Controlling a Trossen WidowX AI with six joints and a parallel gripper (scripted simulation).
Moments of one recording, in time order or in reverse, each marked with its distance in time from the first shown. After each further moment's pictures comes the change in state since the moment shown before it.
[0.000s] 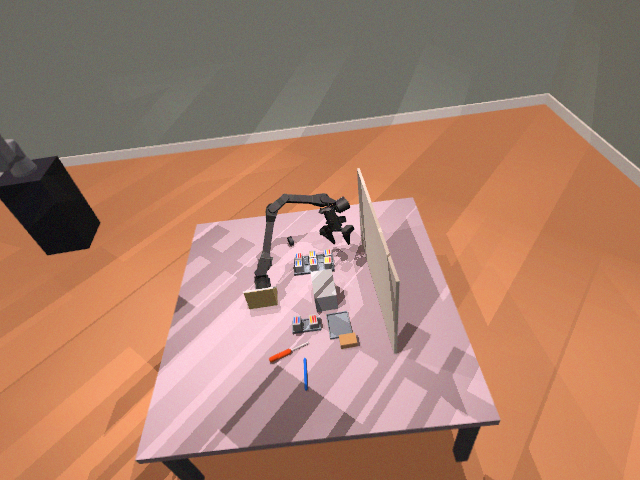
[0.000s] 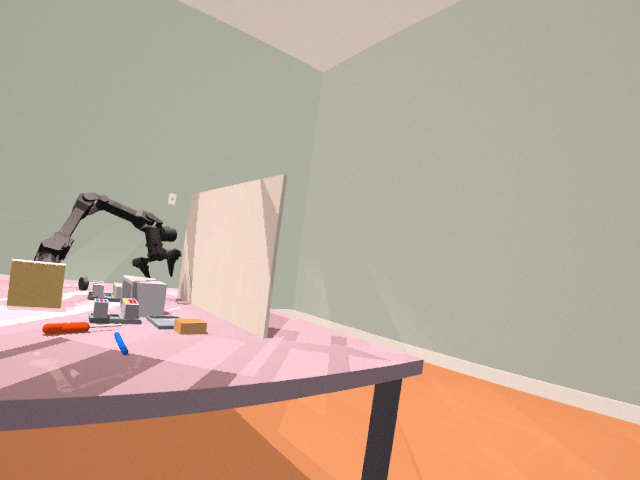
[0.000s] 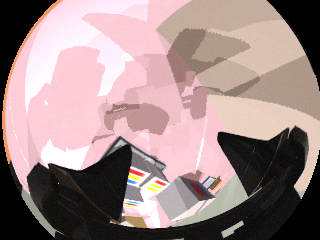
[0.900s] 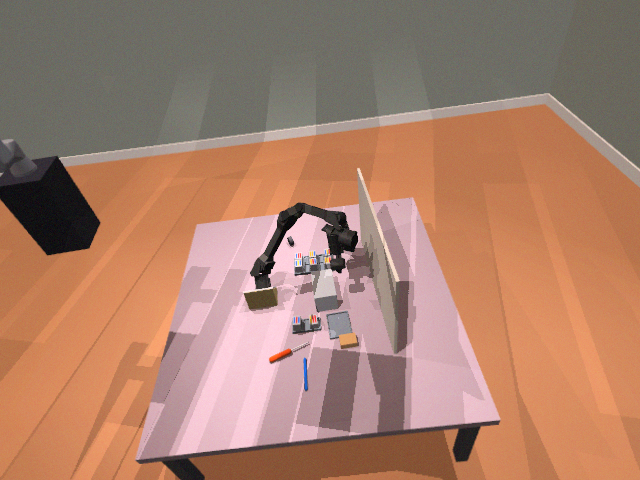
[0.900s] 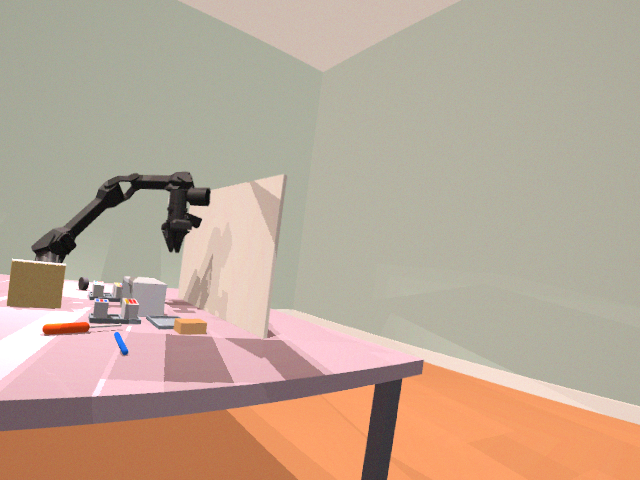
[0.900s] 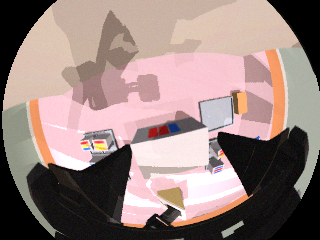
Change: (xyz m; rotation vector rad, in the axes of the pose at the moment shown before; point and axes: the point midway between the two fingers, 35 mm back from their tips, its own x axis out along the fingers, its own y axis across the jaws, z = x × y) arm -0.039 -0.169 -0.233 0.973 0.064 0.316
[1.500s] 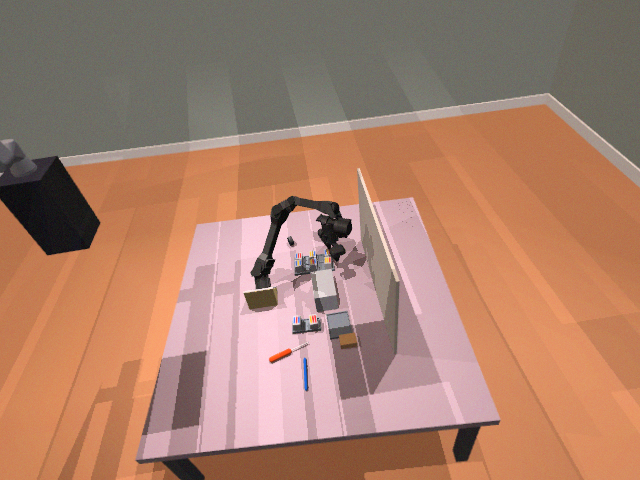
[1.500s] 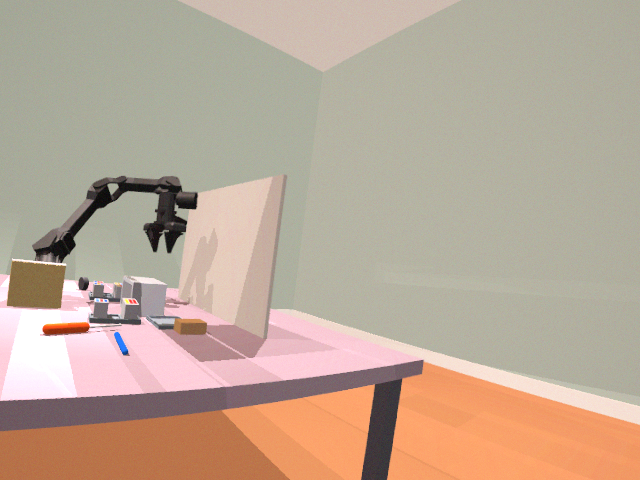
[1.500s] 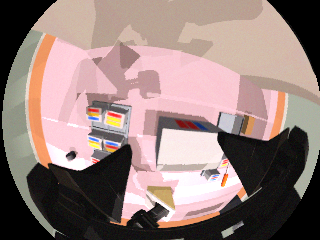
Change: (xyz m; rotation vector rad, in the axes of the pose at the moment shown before) arm 0.003 0.077 -0.024 -0.356 0.015 -0.003
